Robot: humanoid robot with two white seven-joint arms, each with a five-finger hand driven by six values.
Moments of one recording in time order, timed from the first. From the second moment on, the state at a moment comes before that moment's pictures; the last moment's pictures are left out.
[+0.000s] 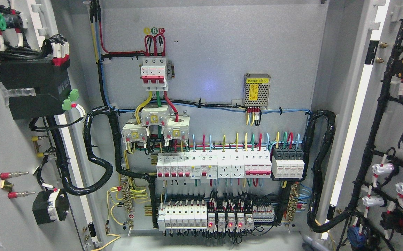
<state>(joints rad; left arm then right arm) 0.37 0.45 -0.67 -1.62 0.10 -0.20 0.11 0.31 -0.48 0.18 -2.07 -0.43 -0.57 0.06</state>
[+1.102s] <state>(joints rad) 0.21 0.43 -0.60 -1.94 0.12 -0.29 0.11 0.39 -0.50 -0.03 -2.09 -0.47 -0.72 0.05</state>
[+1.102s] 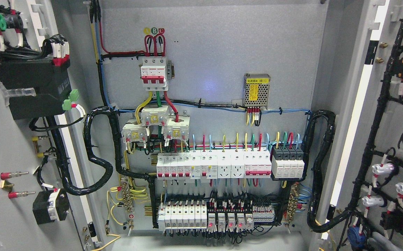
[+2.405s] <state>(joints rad) 0.19 0.17 -0.34 -2.04 0.20 -0.34 0.11 0.41 -0.50 -0.12 -2.08 -0.59 -0.71 0.05</state>
